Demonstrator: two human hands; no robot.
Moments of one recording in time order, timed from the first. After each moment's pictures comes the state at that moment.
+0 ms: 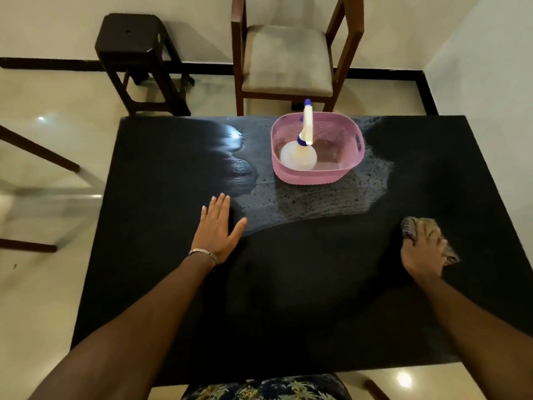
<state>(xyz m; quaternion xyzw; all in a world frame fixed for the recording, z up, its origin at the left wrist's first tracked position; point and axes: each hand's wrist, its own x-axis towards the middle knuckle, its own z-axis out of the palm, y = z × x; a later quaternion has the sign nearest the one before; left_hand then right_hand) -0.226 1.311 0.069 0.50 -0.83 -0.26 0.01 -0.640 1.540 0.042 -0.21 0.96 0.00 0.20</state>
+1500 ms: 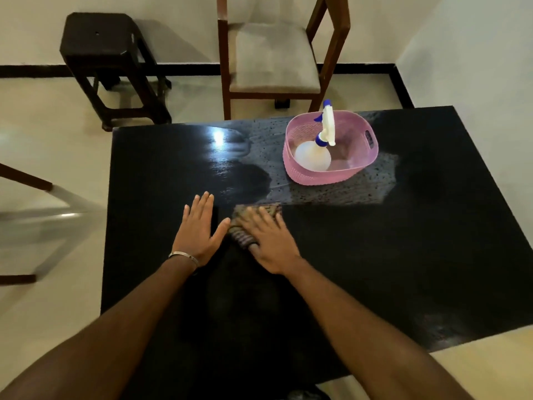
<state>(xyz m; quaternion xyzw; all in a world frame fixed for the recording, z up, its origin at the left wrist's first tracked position) -0.150 1.236 0.053 0.45 -0.86 -0.26 0.03 -0.333 1.350 0.039 -0.66 0.72 0.02 0.21</state>
